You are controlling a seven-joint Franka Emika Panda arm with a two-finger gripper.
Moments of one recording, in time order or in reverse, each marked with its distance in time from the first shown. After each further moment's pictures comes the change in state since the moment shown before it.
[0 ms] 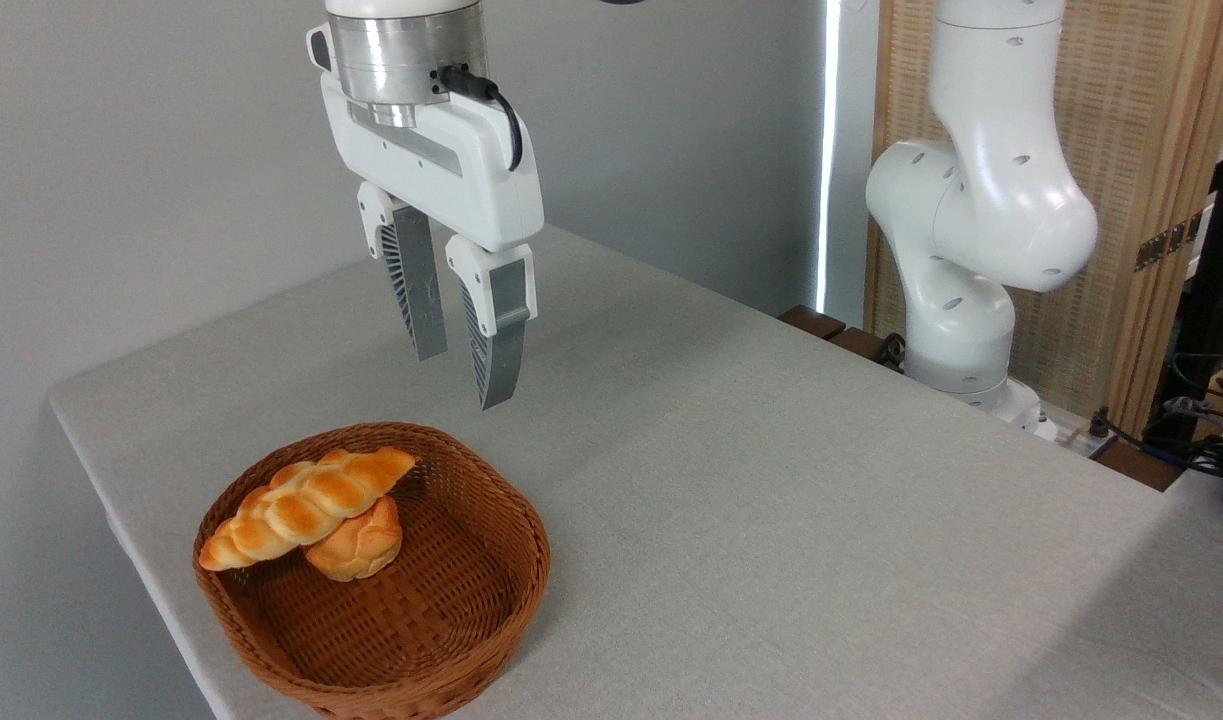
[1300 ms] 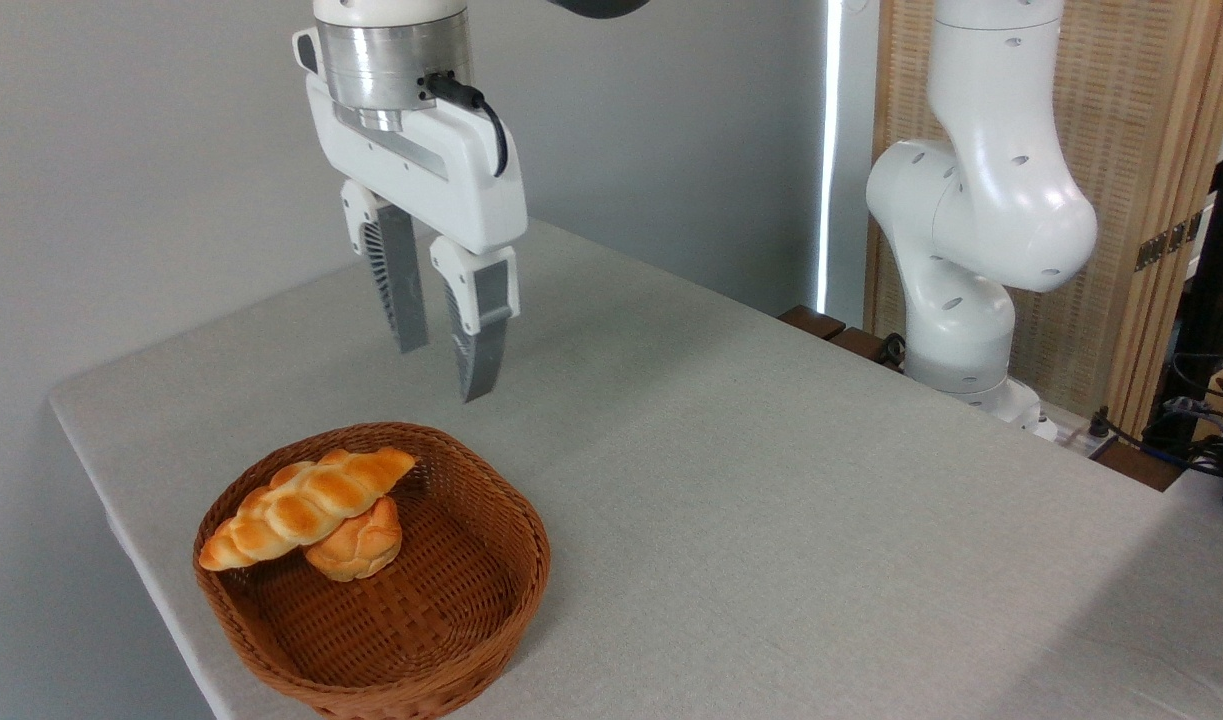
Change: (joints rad) arm -0.013 0.010 -0.013 -0.002 -0.047 0.043 -0.046
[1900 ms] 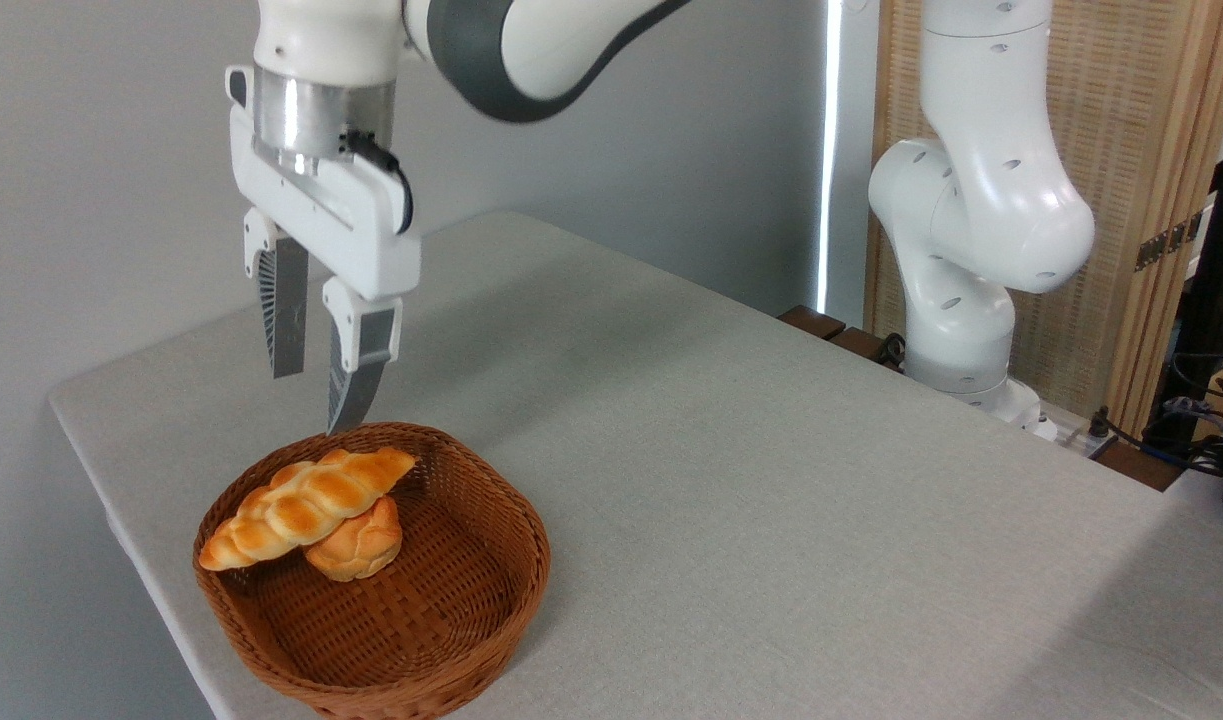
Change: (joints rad) arm -0.050 0.074 -0.062 -0.080 -0.028 0.361 -0.110
